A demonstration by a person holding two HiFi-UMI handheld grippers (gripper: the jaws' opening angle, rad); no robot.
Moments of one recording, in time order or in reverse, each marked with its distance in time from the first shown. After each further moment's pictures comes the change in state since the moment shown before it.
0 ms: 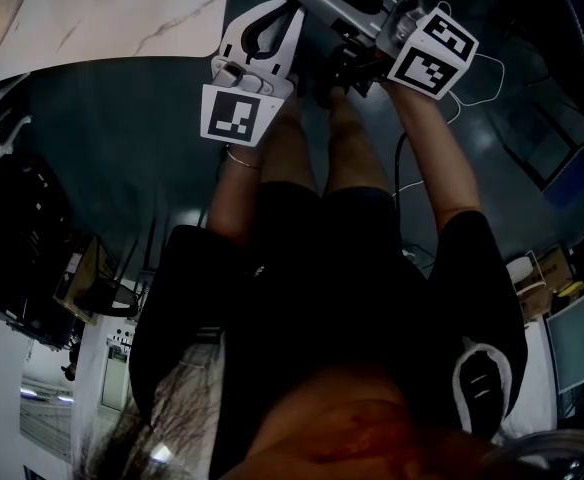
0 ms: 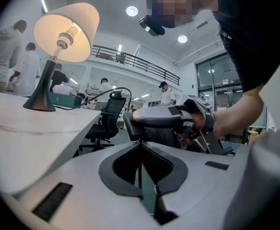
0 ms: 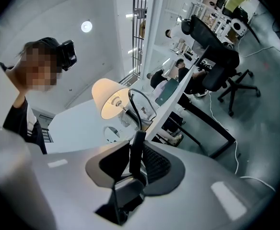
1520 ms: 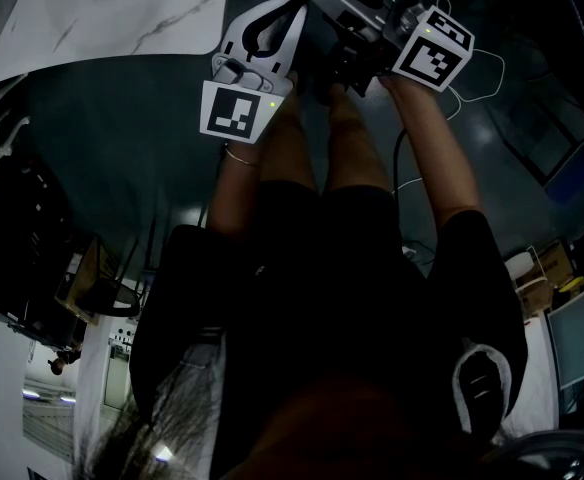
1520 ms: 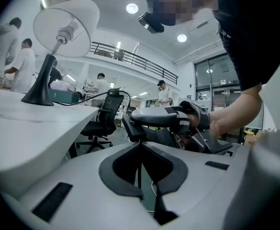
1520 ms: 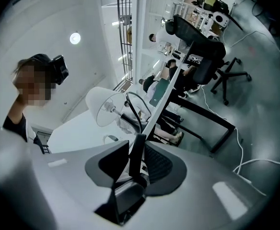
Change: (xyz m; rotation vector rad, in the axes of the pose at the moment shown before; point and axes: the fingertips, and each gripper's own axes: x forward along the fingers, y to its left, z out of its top) left arm 0.000 -0.005 -0.010 0.000 0.024 -0.035; right arm -0.007 -0.013 -0.004 0.144 -0.064 -0.004
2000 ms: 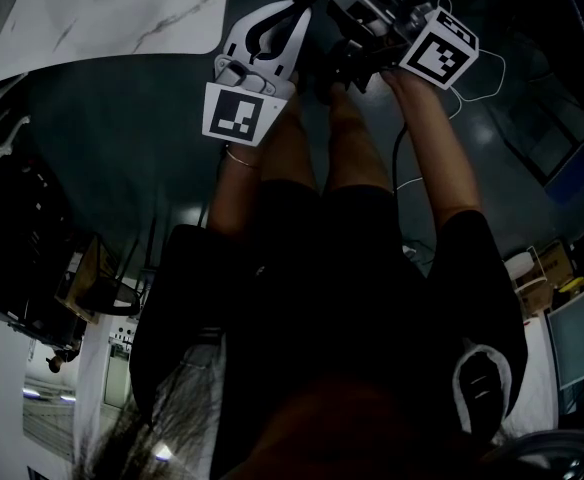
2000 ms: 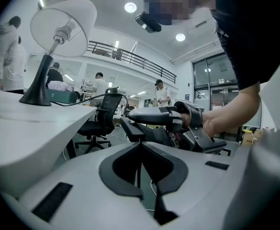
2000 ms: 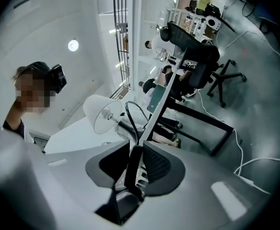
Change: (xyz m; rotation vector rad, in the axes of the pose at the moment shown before) left arm -0.002 -0.007 -0.001 0.023 0.015 -0.019; right arm -0.007 -0.008 0.015 0.042 -0.090 -0.023
